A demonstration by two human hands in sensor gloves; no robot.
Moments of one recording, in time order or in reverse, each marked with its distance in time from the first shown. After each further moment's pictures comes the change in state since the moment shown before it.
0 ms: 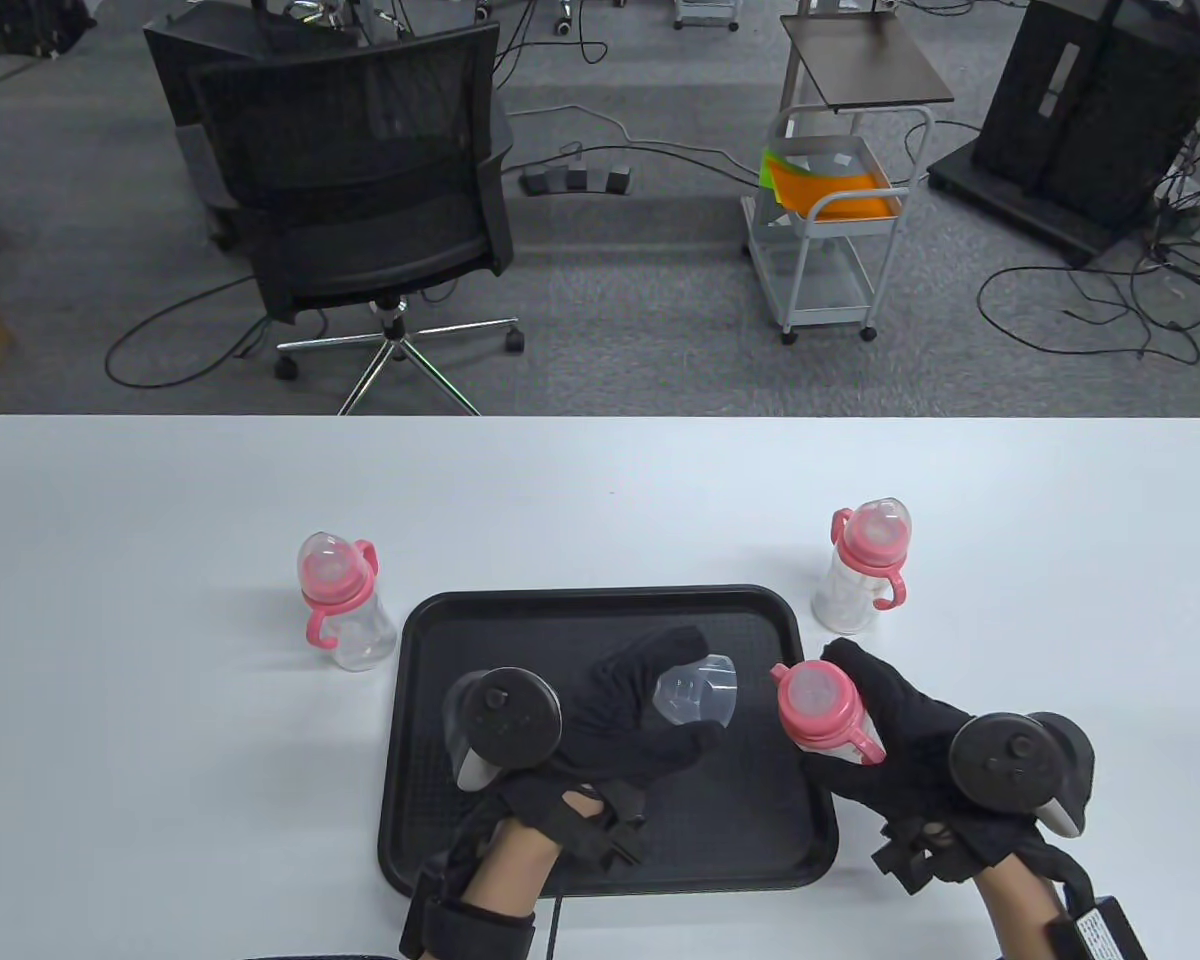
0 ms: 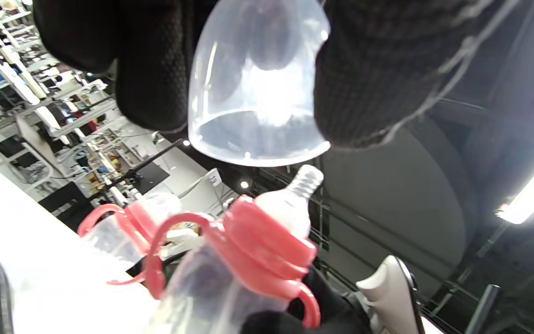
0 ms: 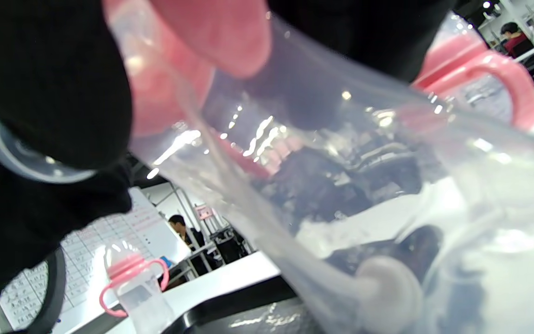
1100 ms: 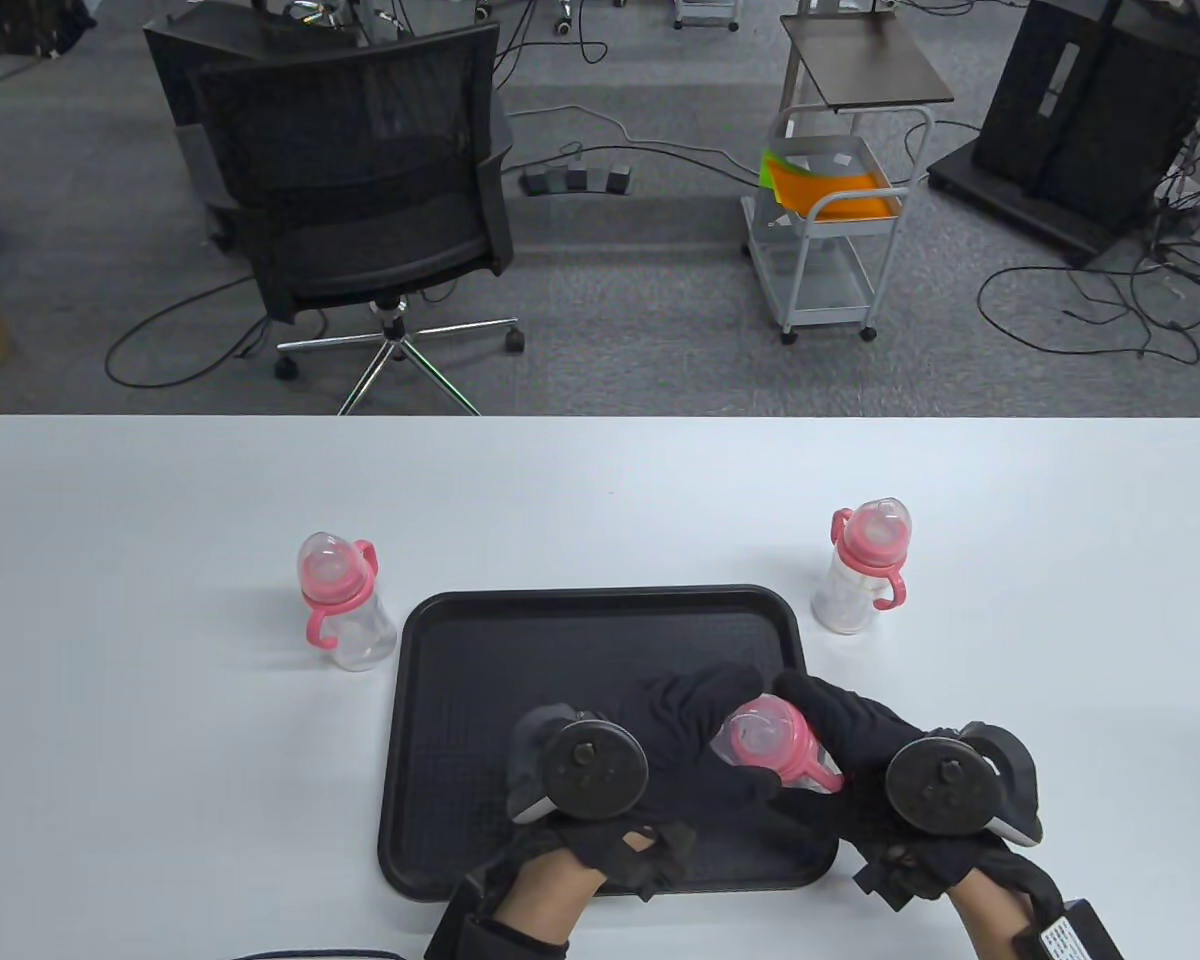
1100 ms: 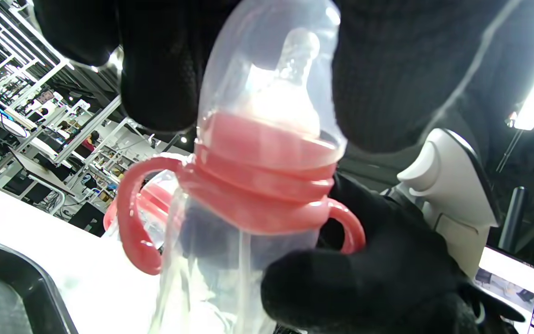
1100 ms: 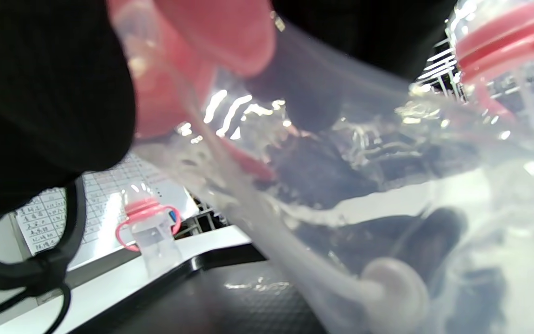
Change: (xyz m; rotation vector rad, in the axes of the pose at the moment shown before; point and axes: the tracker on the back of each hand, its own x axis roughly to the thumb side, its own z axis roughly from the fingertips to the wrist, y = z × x) left_hand 0.017 -0.038 0.000 -0.056 -0.025 -0.256; right_hand 0.025 0.023 -0.001 0.099 -0.087 0.101
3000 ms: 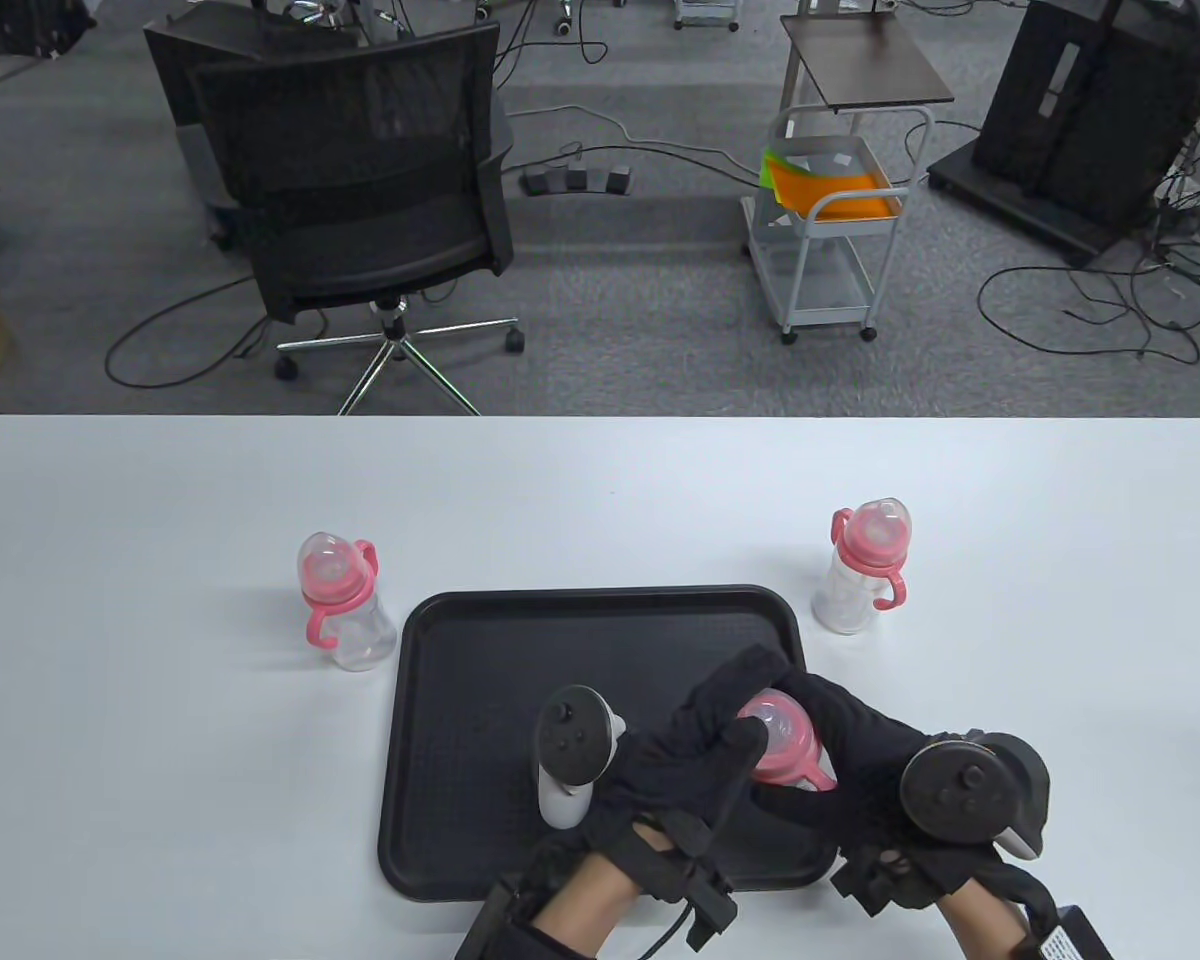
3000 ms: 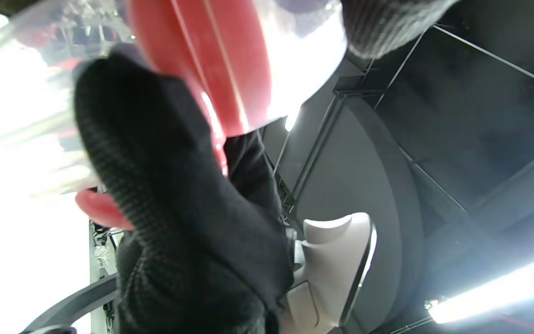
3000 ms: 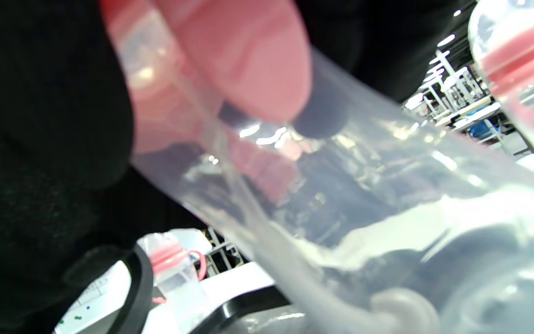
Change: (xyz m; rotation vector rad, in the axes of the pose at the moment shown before) left_hand -0.018 -0.040 0.003 0.006 0.121 0.749; right_hand 0.016 -0.009 0.000 -0.107 0.025 -0.105
